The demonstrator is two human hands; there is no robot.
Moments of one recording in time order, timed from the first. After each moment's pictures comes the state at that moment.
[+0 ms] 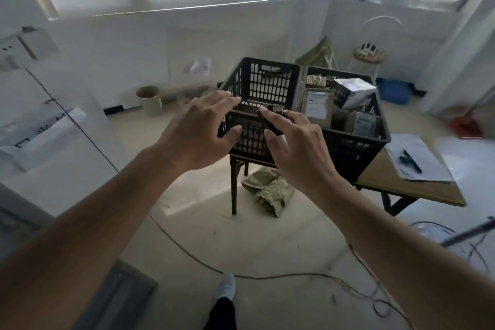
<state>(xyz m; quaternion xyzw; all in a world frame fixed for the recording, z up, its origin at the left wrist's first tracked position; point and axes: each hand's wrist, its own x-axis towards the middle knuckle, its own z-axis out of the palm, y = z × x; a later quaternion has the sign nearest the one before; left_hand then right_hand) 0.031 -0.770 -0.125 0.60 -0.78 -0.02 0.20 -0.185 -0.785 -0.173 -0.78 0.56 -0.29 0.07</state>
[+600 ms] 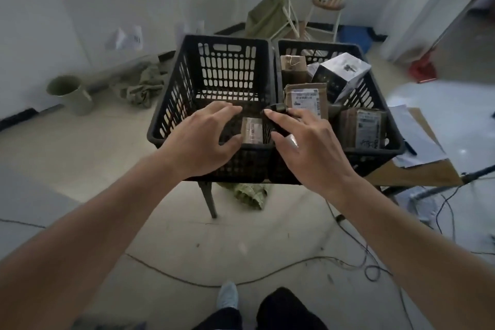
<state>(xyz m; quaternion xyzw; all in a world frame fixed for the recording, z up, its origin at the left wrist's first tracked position) 0.003 -1.071 -0.214 0.49 -0.84 -0.16 0.14 -0.223 -1.017 -0.222 -0.73 0.64 -0.23 0.08</state>
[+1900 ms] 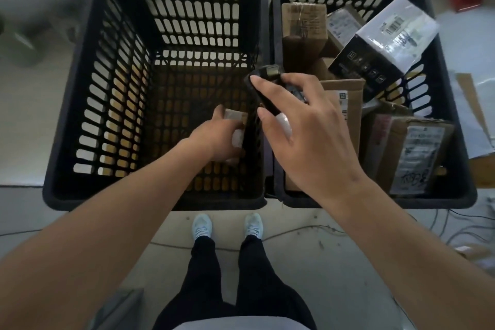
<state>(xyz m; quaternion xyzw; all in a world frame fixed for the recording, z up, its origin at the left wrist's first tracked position) -0.111 -1.296 -0.437 0.56 -0.74 -0.32 -0.16 -0.272 -1.201 -0.302 -0.71 0.67 -0.20 0.10</state>
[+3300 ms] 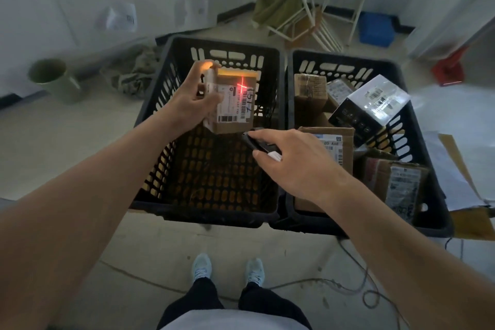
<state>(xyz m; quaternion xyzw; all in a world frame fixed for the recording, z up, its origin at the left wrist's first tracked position) -0.009 -1.331 -0.291 0.51 -0.68 -0.44 0.30 -0.233 -1.202 -0.225 -0.71 0.64 -0.06 0.28</state>
